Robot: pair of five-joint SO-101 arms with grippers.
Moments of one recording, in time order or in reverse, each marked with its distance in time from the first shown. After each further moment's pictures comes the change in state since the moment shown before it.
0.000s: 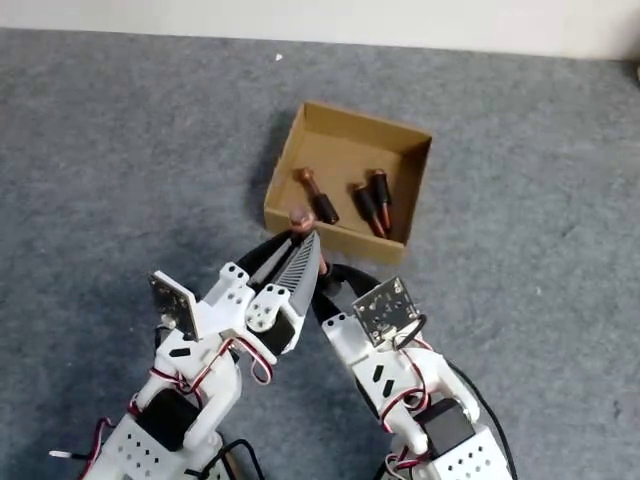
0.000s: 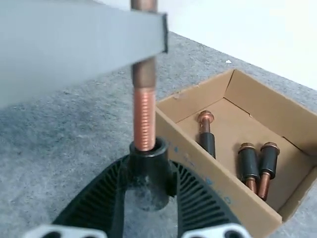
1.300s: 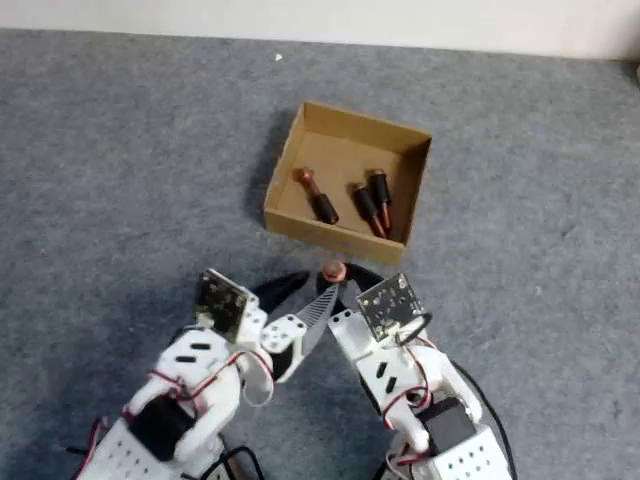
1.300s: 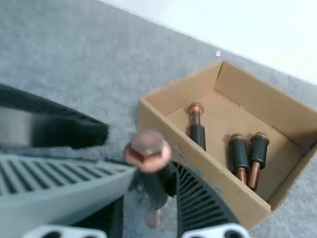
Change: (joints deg) left arm 6.9 -1.0 -5.0 28.1 -7.8; right arm 3.5 0.1 0.1 0.2 0.1
